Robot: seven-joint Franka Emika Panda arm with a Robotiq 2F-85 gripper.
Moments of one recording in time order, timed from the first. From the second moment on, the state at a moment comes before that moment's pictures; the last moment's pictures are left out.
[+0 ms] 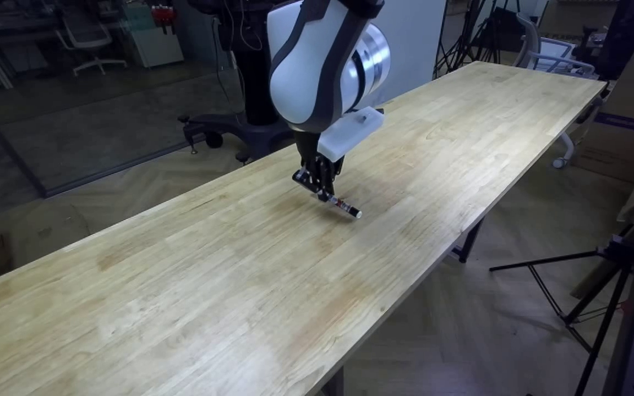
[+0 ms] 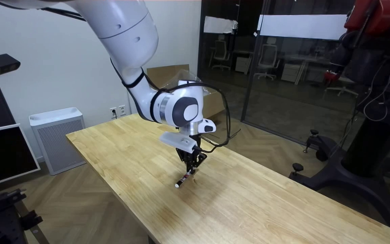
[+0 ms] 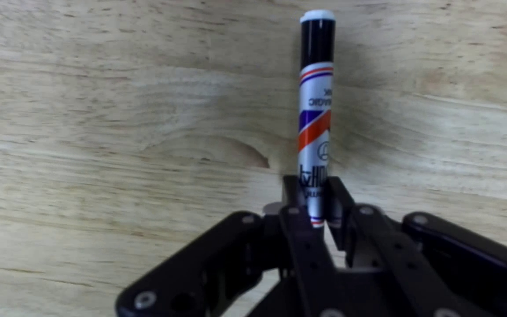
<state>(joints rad) 0.07 0.84 -0.05 -1.74 -0.12 2.56 0.07</state>
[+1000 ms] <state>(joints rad) 0.06 0.79 -0.01 -1.72 -0.02 2.42 0.05</state>
